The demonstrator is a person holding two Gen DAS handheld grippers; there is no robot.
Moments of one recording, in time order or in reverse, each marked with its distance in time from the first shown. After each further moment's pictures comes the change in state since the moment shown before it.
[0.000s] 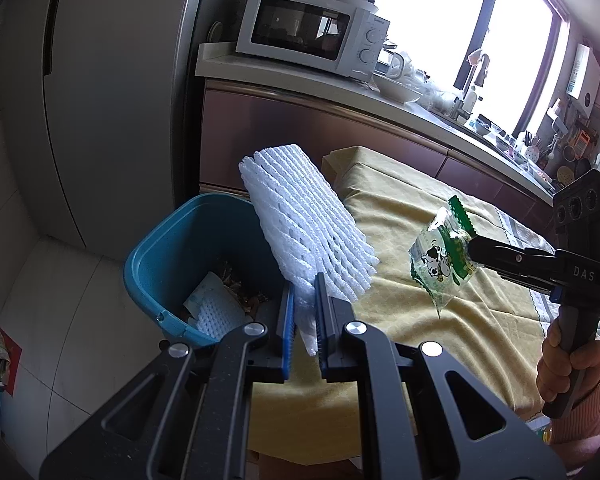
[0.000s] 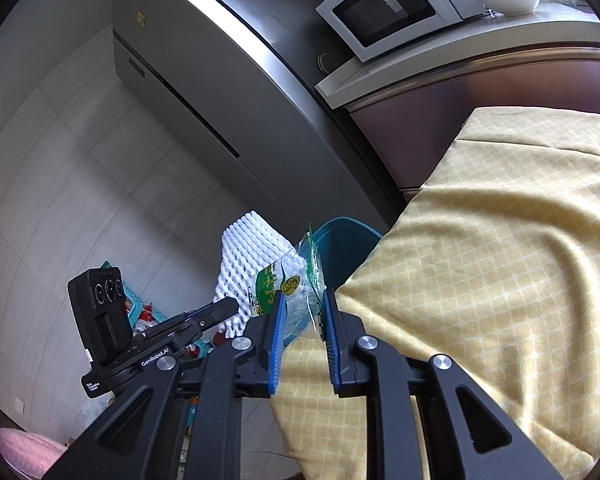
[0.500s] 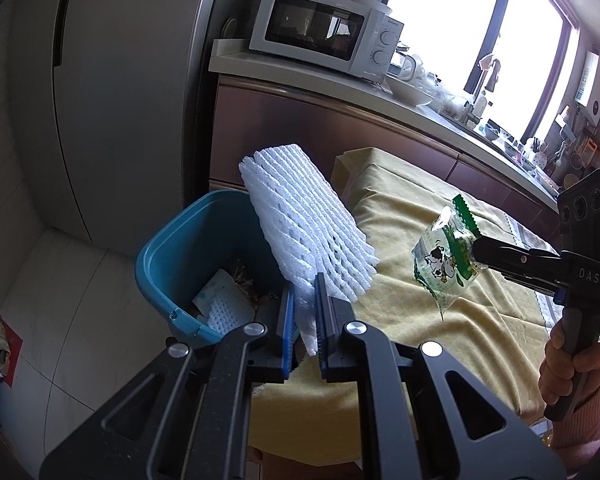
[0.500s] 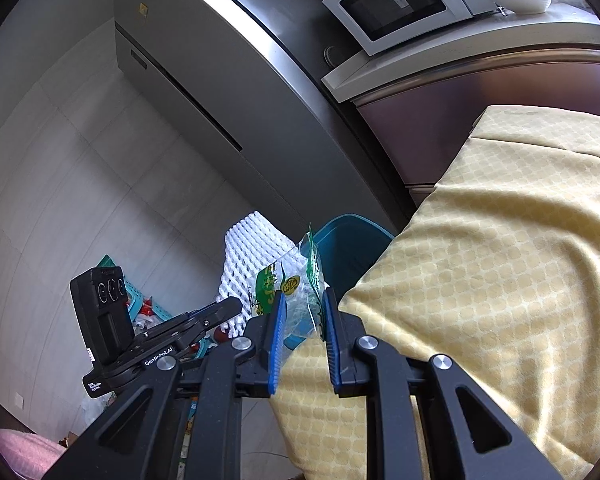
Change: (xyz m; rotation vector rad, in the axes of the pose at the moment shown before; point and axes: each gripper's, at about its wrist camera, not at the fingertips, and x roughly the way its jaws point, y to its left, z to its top) left arm 0.002 0.013 0.000 -0.031 0.002 0.019; right arm 0.013 0.008 0.004 -0.014 0.025 0.008
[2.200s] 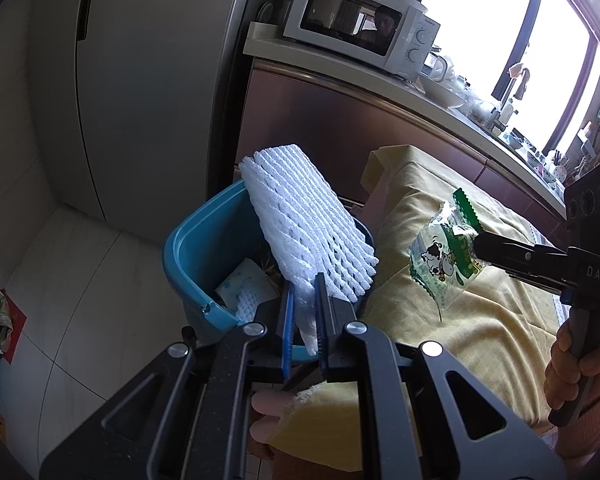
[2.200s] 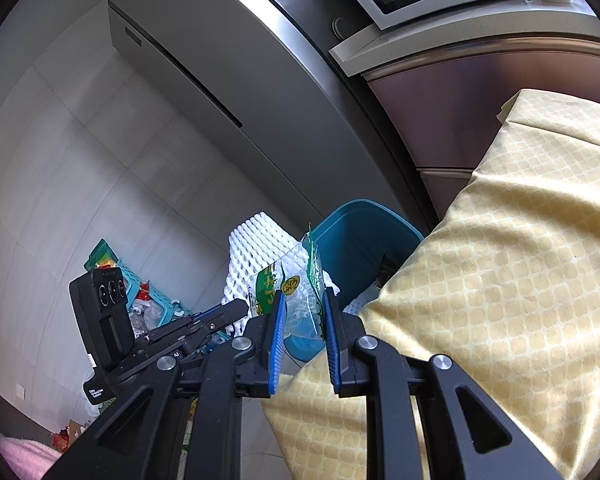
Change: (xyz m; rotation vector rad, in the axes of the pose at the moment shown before) left arm 0.014 0.033 -0.006 -0.081 0.033 0.059; right arm 0.045 0.010 0.015 -0.011 0.093 0.003
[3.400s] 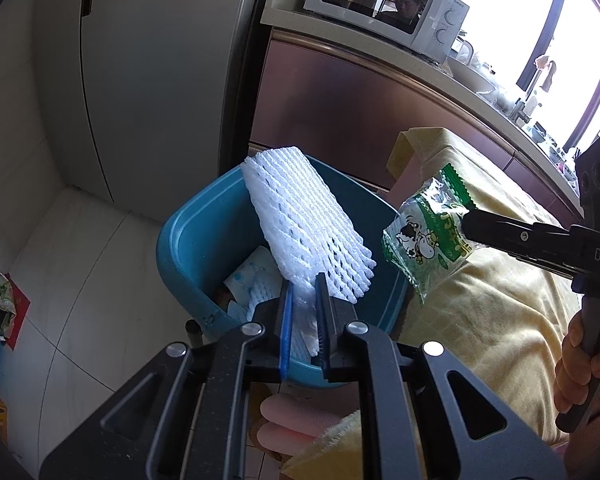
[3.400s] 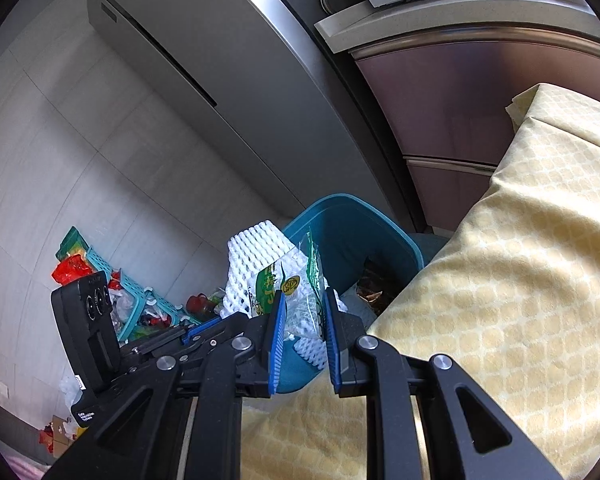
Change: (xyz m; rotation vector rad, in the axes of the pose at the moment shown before) left arm 0.056 0.011 0.003 -0.038 0.079 0.050; right arm 0.051 0.013 0.012 -0.012 0.070 -0.109
